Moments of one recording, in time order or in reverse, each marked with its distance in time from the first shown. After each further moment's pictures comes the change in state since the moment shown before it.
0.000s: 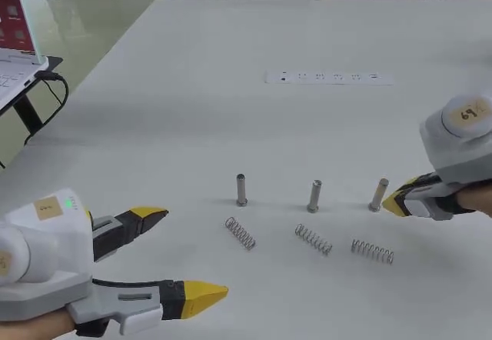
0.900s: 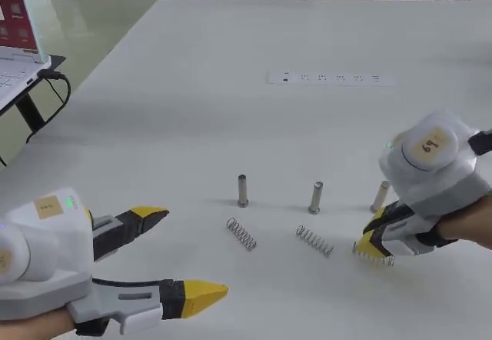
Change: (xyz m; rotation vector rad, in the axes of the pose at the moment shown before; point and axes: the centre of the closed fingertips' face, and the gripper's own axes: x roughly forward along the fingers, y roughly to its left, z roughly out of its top) left arm -0.001 0.002 0.001 -0.008 -0.009 0.006; right arm 0.011 0.066 -0.013 -0.276 0.147 0.207
